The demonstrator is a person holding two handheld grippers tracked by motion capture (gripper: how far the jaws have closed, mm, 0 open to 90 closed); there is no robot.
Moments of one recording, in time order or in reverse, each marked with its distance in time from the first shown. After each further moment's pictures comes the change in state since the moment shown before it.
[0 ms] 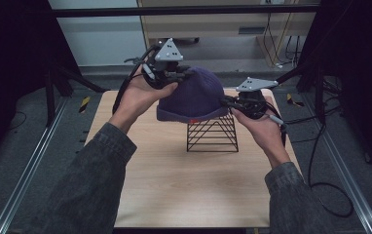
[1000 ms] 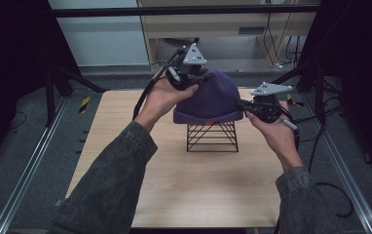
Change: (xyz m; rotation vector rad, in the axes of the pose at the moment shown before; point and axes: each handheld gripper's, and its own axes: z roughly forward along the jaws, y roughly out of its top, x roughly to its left) left arm -0.016 0.009 0.054 0.018 -0.007 0.004; right arm -0.026 -0.028 -0.018 0.060 -0.087 0.027
